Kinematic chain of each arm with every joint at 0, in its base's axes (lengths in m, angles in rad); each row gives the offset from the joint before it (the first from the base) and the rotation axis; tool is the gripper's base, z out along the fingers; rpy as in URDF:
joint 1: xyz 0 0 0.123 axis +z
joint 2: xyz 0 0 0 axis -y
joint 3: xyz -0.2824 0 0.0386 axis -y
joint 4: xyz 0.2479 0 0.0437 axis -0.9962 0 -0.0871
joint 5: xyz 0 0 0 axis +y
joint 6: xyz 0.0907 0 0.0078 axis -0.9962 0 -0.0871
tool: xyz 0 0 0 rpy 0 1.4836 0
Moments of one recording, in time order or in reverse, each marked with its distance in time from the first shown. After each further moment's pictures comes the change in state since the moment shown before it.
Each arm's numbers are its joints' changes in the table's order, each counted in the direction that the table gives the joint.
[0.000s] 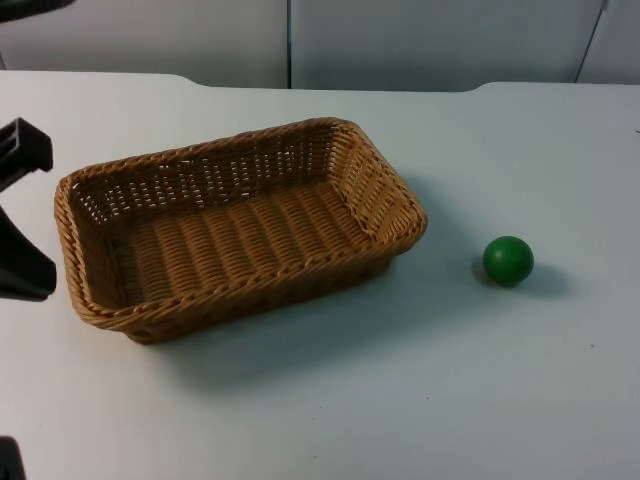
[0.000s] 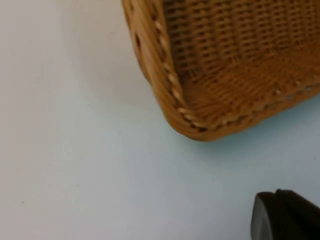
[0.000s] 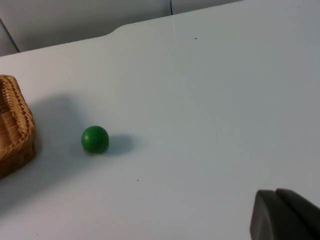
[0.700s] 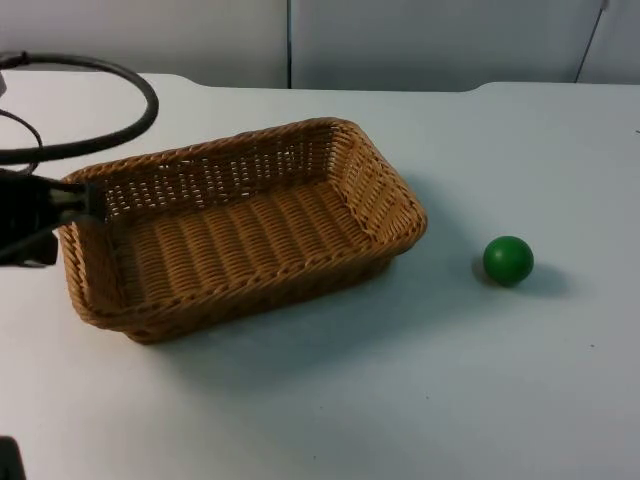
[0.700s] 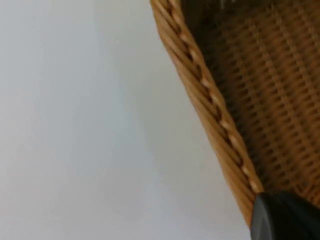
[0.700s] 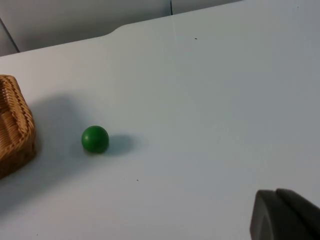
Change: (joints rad) right arm 0.000 0.000 0.000 0.000 0.000 0.000; left arm -0.178 -0.144 0.000 -0.188 -0.516 0.005
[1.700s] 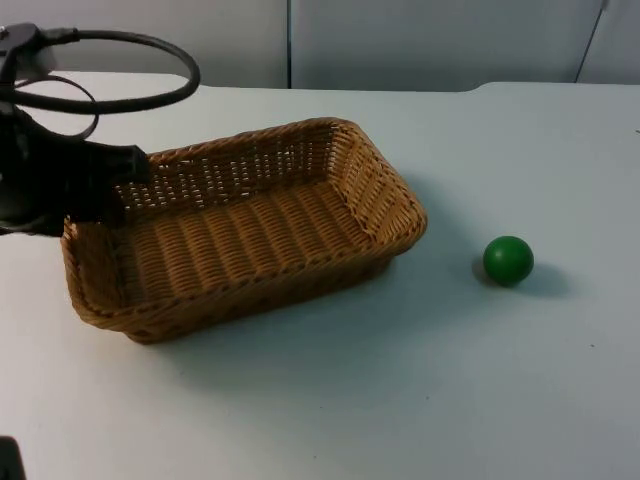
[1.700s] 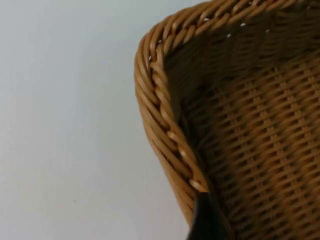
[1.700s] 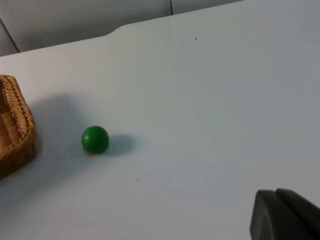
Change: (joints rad) right arm 0.000 0.000 0.000 0.000 0.000 0.000; left arm -0.001 -0.205 0.199 0.011 0.014 0.000
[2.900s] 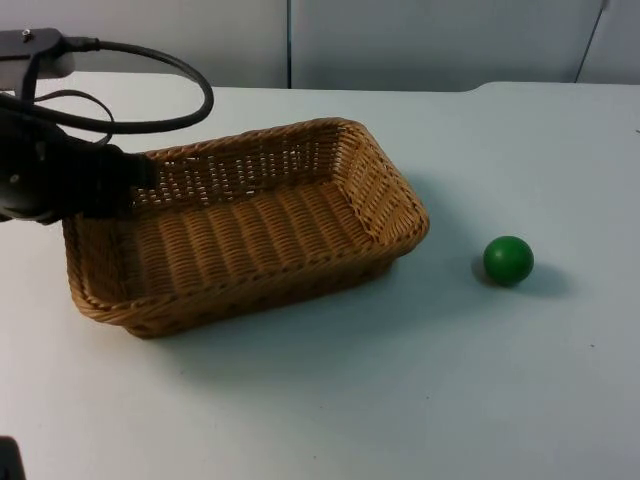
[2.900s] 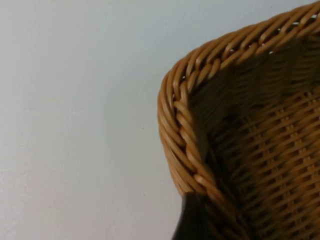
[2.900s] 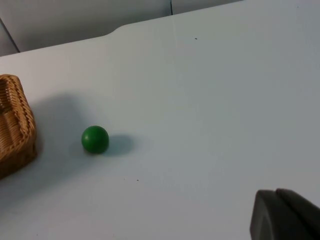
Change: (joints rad) right arm 0.000 0.000 0.000 0.000 0.000 0.000; left arm 0.000 -0.074 0.046 -0.096 -0.083 -0.004
